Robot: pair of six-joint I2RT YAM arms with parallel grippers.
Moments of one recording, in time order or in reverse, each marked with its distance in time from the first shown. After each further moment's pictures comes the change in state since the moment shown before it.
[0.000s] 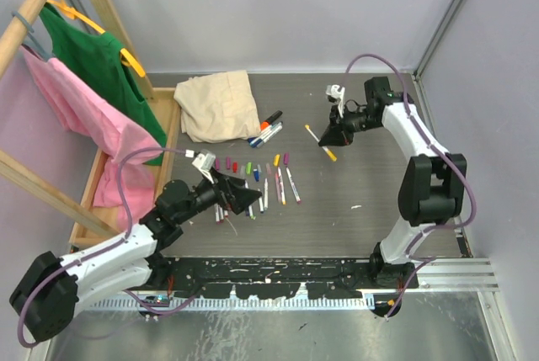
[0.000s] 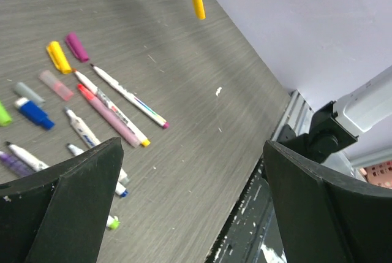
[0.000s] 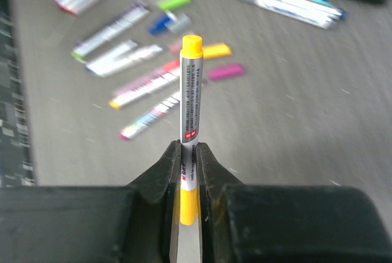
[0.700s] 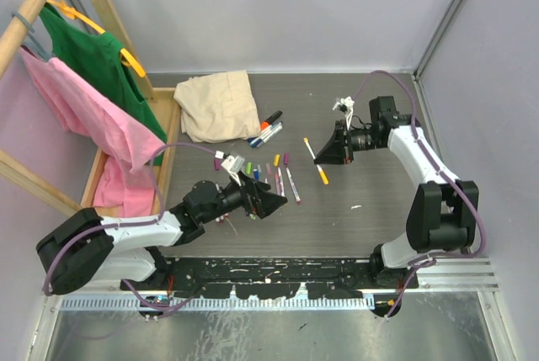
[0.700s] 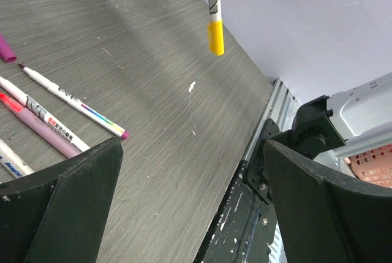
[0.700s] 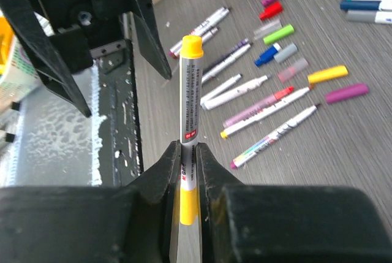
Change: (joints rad) left arm -0.229 0.367 0.083 0.288 -0.128 -0.038; right arm -0.019 -0.223 -0.264 -0.006 -0.371 0.217
